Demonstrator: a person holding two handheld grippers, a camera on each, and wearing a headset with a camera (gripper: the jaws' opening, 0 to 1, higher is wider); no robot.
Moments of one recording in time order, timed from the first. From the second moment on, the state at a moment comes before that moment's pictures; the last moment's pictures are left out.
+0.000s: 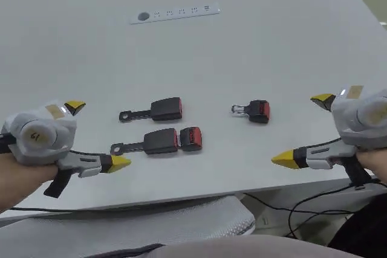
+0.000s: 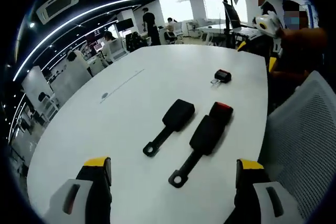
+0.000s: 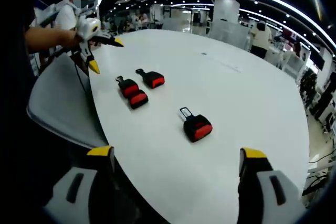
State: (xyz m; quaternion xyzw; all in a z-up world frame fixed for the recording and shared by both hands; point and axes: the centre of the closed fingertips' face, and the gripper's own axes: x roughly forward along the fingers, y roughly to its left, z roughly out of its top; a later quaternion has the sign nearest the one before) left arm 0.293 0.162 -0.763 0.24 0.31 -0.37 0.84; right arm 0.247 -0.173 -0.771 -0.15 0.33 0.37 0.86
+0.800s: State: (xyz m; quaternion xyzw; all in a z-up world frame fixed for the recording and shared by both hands) left arm 0.276 0.163 -0.782 0.23 0.33 -0.37 0.84; right arm 0.256 -0.153 -0.774 -0.16 0.35 0.39 0.84
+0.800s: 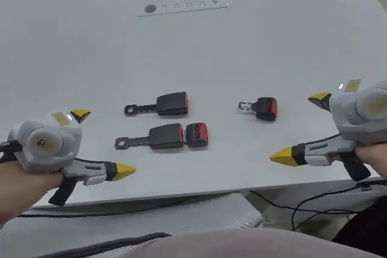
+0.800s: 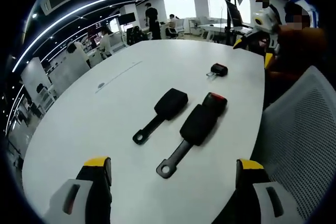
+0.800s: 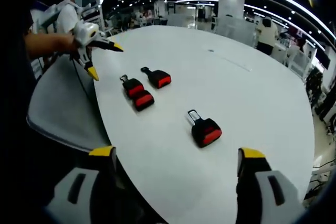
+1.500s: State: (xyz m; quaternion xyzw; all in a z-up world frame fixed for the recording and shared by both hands) left arm 0.282 0.165 -0.778 0.23 0.32 -0.37 0.84; right arm 0.262 -0.141 -0.767 -0.16 0.35 0.40 0.83
